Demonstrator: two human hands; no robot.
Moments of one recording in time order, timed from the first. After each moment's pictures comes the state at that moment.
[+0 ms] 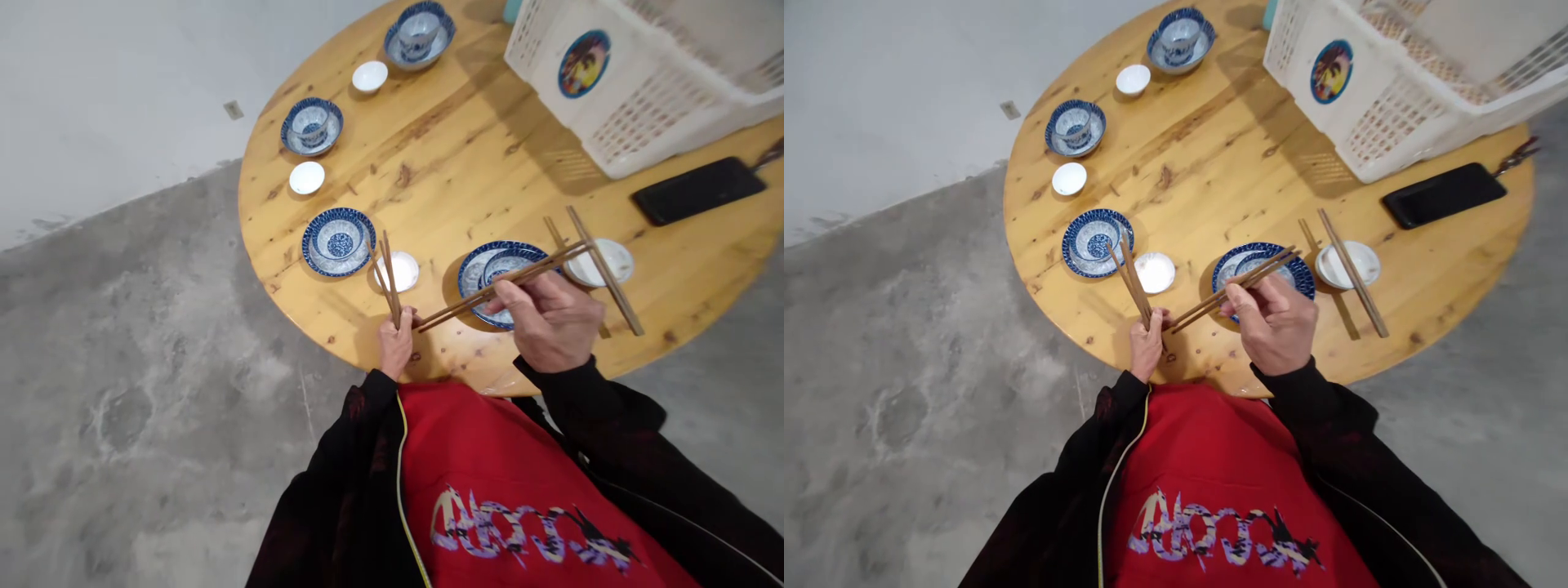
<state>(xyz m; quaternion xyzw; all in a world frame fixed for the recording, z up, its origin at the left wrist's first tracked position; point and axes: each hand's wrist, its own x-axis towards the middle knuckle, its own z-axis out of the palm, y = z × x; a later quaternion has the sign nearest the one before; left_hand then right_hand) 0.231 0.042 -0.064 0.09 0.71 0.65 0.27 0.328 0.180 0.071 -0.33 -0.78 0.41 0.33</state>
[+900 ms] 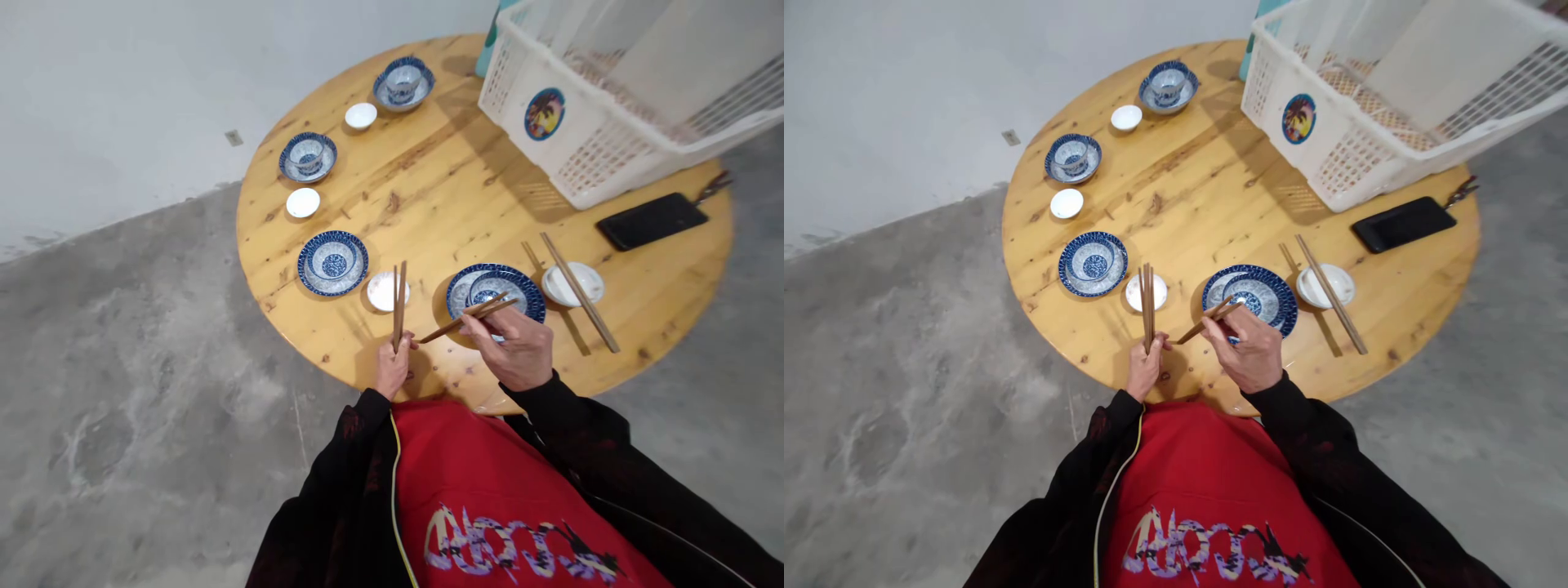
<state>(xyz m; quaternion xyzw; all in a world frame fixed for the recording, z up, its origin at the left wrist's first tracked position) 0.233 0.035 -0.071 0.14 0.71 0.62 0.31 0.327 0.180 0.051 -0.24 -0.87 0.30 0.32</state>
